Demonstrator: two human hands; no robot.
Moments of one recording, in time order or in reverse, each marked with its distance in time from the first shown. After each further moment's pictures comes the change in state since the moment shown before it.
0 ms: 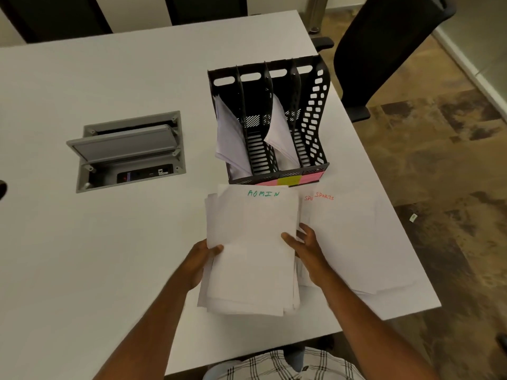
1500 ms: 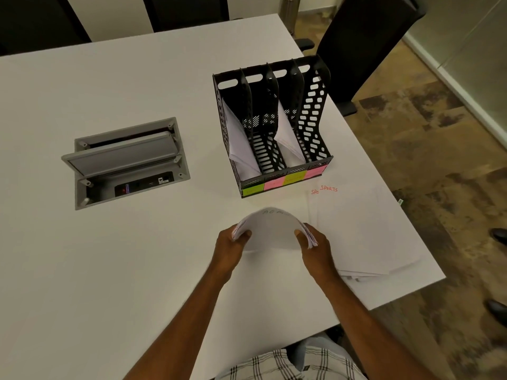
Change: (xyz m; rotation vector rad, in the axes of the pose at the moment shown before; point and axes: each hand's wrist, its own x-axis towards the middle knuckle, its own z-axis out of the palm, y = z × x) left_hand -0.020 0.035 0.015 0.295 0.064 0.325; right_hand -0.049 -0.001 0.068 -0.283 0.231 -0.482
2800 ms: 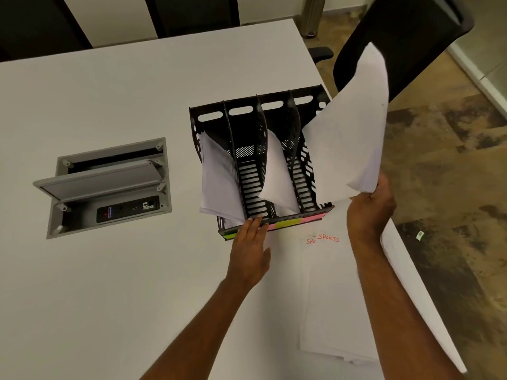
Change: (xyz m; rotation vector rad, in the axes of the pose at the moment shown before) left_hand 0.148 0.043 0.113 1.013 0.064 0.374; right_hand 0.252 -0.087 -0.111 -0.149 0.623 -0.190
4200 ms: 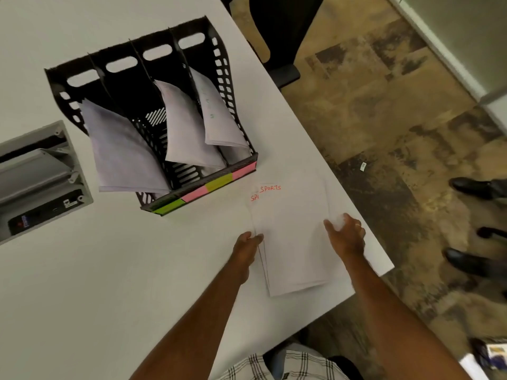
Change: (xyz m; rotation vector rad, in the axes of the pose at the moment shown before) left_hand -0.051 0.098 0.114 -1.052 -0.542 -0.834; right_hand -0.088 0.241 -0.161 -0.701 -0.441 0.584
